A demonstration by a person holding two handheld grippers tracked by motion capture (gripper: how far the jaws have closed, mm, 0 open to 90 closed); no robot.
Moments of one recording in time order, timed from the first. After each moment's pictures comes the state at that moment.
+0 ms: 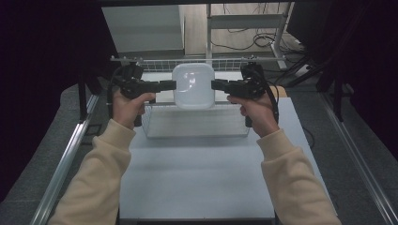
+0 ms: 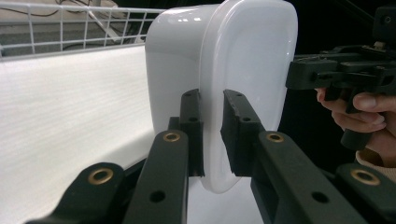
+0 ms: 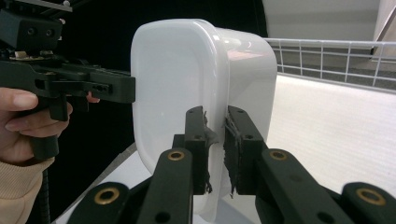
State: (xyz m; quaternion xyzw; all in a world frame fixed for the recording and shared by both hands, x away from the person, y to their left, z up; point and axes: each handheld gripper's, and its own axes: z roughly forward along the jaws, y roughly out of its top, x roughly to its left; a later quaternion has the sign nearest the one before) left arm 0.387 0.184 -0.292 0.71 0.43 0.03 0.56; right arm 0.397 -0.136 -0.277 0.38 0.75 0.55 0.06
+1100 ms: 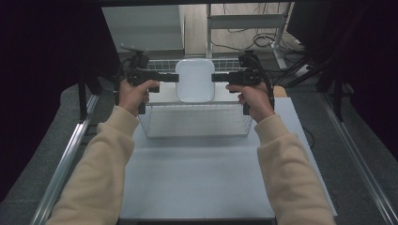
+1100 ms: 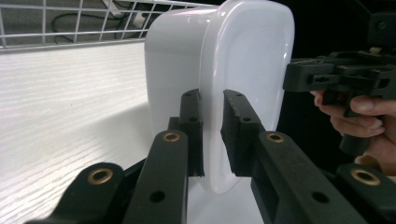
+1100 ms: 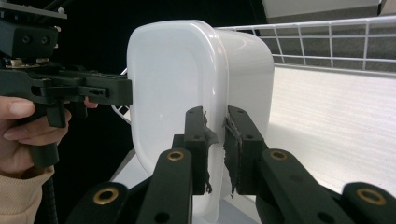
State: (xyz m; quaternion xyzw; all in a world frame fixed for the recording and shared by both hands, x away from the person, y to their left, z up) left arm 0.437 0.185 -0.298 0.70 0.46 -0.03 0.54; right arm 0.447 -0.135 -0.284 0.43 0.74 0.52 0.01
